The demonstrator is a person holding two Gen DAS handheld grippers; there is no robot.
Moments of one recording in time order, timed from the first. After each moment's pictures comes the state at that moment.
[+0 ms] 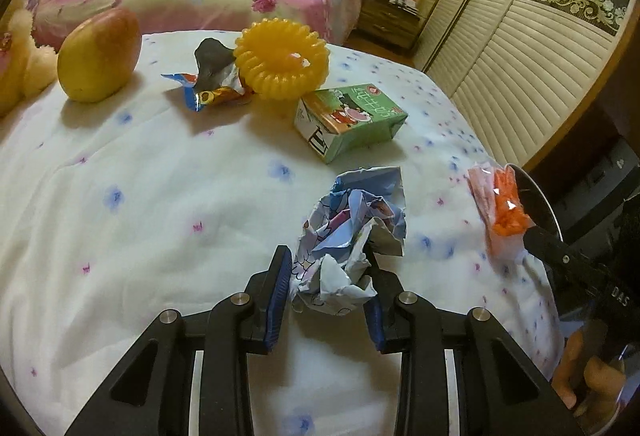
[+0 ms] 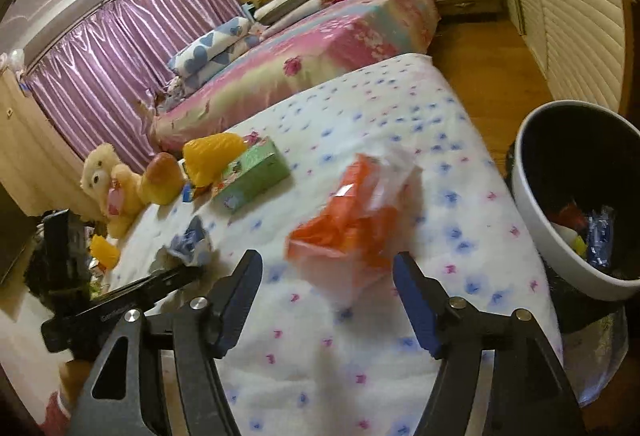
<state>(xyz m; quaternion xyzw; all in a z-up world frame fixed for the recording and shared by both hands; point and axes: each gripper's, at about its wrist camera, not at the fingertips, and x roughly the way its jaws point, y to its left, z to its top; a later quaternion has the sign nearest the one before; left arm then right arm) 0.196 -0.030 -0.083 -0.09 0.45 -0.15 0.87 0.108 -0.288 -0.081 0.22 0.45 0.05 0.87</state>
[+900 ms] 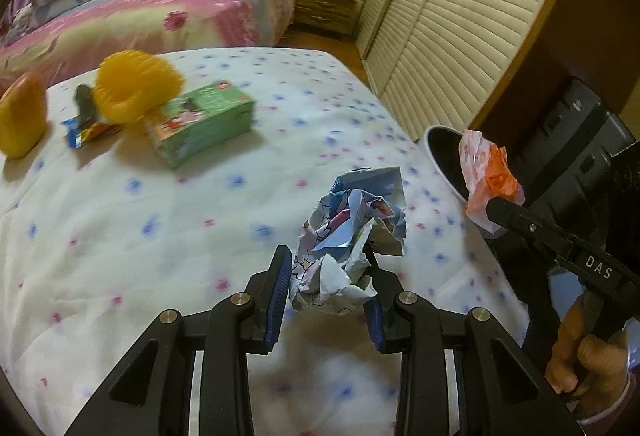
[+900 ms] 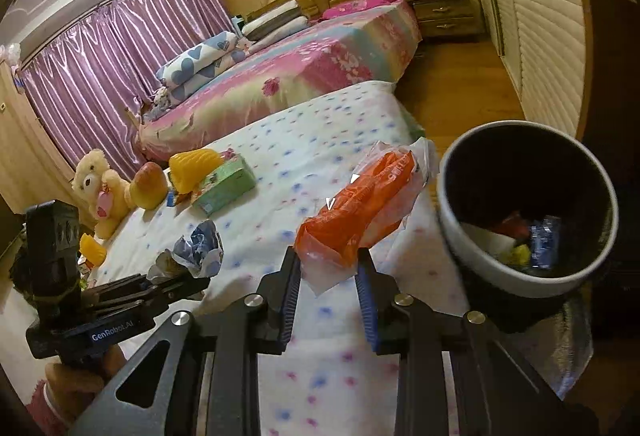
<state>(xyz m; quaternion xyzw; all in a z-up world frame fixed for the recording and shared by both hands) 0.177 -0.122 -0.065 -0.03 0.44 -0.24 0.86 0.069 -0.335 -0.055 0.19 0.43 0.02 0.88</state>
